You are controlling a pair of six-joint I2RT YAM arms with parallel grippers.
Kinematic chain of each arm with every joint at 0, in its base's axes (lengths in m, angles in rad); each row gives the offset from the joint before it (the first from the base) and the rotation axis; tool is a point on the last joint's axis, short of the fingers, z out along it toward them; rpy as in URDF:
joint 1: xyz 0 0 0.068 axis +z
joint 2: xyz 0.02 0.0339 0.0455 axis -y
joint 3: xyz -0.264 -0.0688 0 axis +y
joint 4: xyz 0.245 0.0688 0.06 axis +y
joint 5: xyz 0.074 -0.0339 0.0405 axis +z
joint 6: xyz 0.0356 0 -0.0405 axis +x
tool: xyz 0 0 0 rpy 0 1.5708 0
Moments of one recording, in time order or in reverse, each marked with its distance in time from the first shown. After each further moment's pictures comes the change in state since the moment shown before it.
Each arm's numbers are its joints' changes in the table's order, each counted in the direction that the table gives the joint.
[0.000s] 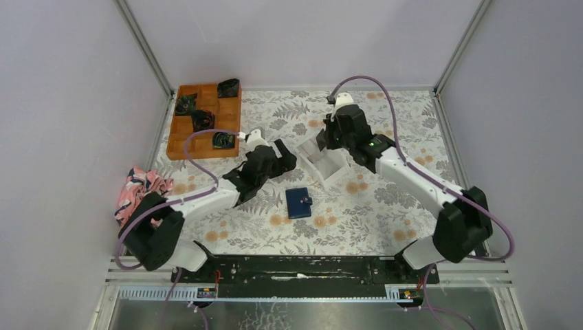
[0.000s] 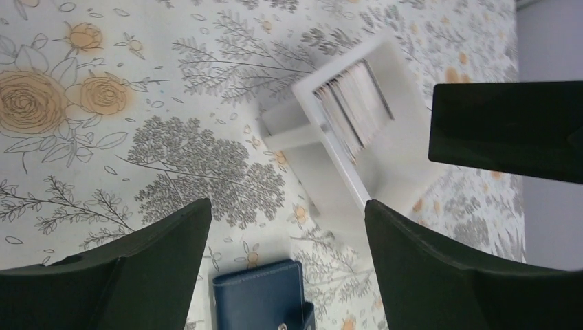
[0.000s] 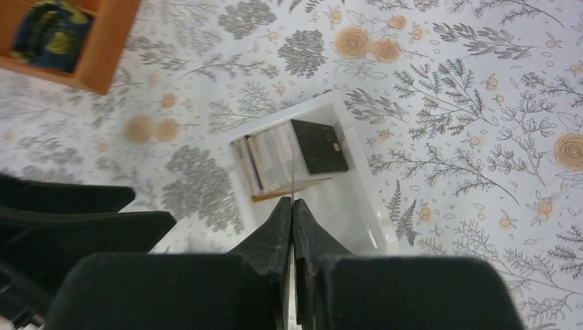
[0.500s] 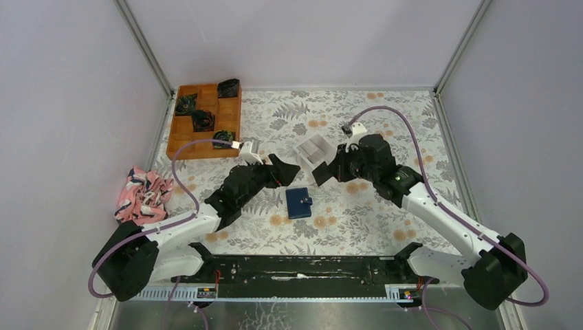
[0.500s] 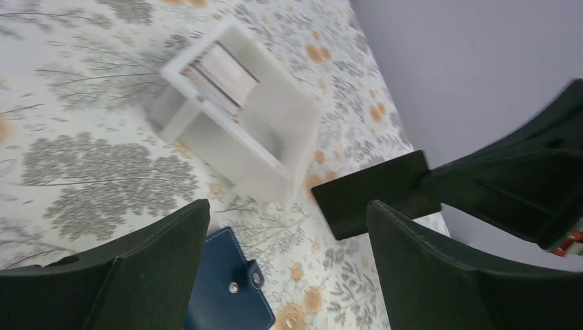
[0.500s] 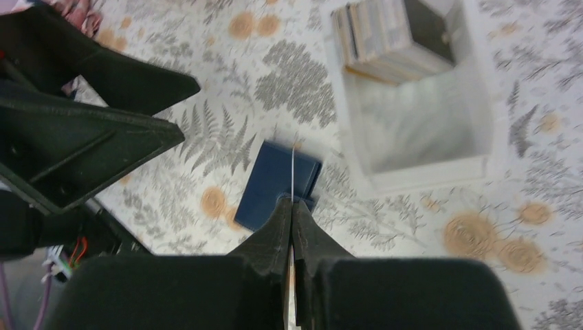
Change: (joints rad) left arm -0.046 0.316 0.297 -0.342 -0.180 0.126; right arm 0.020 0.396 0.309 0.050 0.274 0.124
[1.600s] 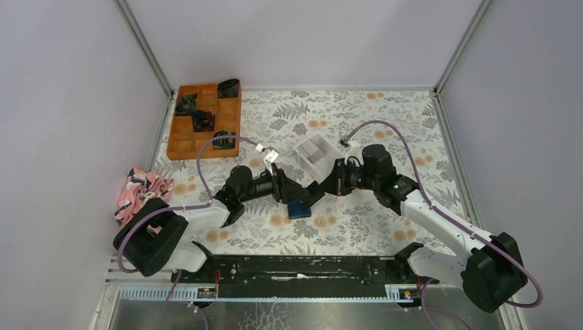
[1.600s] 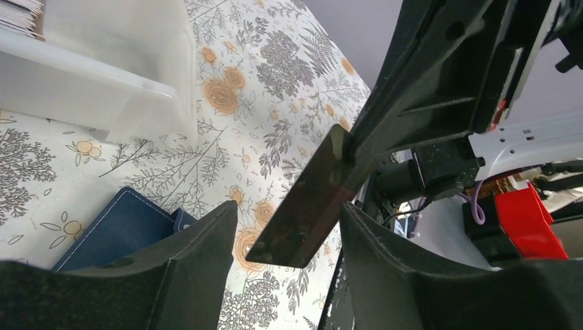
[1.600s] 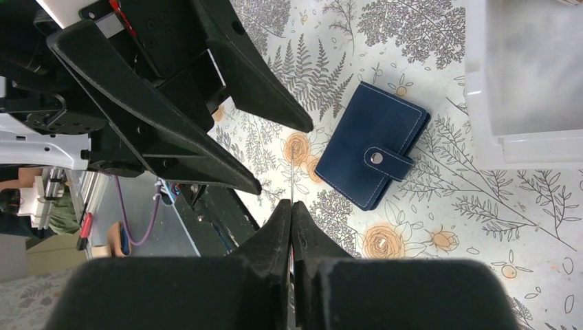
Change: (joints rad) left arm 0.077 -0.213 0.074 -0.369 -0.667 0.074; right arm -0.040 0.046 0.204 -0.165 0.396 0.155
